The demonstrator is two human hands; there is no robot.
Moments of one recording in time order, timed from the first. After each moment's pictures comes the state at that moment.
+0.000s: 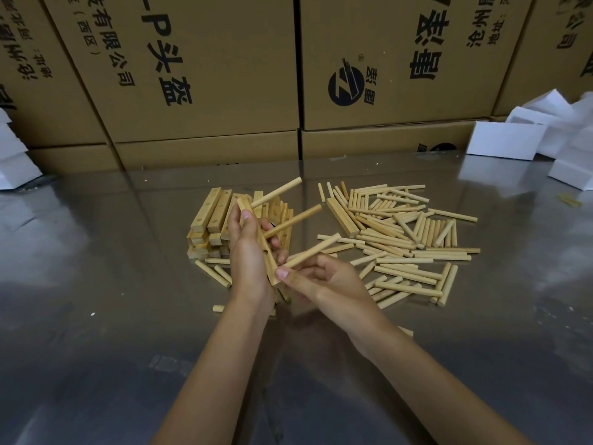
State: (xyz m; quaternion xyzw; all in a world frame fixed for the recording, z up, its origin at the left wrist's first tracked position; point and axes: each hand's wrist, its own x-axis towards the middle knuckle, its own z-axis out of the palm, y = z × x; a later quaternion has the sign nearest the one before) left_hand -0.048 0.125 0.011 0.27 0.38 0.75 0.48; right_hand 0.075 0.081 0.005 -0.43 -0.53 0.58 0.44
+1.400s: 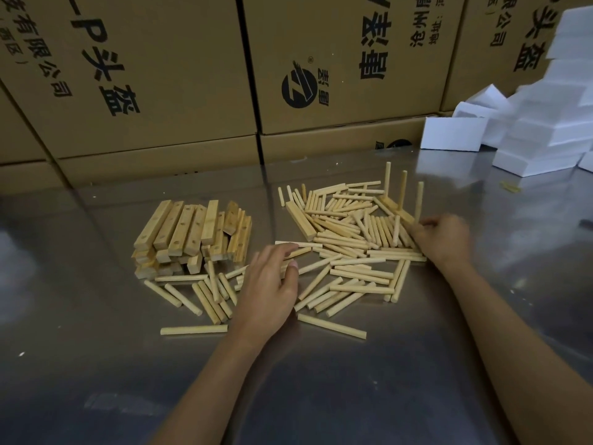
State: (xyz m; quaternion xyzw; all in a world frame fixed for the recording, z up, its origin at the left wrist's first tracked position) left_hand 0.000 0.123 -0.034 0.72 0.56 0.39 0.13; right_hand 0.298 0.203 -0.028 -0.76 -0.50 0.09 0.40
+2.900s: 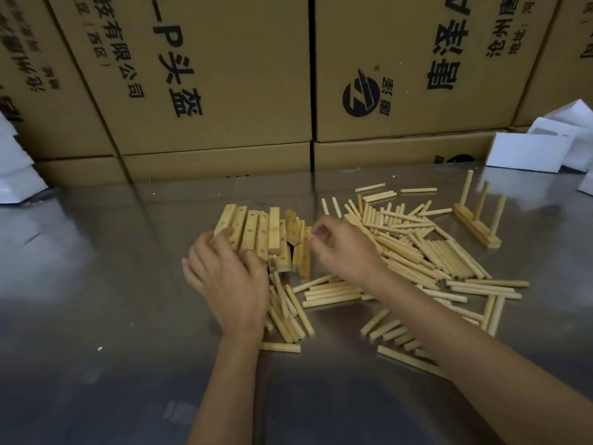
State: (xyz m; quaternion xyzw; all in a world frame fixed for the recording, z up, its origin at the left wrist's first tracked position) left_hand -0.104 0.145 -0.015 0.46 0.73 0.50 -0.10; right_hand 0.057 0.217 0.004 -0.52 -0.78 0.14 0.33
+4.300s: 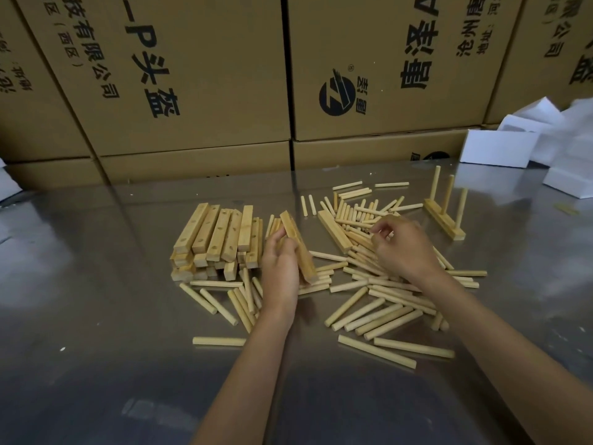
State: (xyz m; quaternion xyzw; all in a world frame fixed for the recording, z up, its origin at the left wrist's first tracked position) left_hand -0.012 0.163 -0.012 0.35 0.52 0.63 0.47; right_hand 0.180 0.211 -0.004 -0.64 -0.67 0.12 0.35
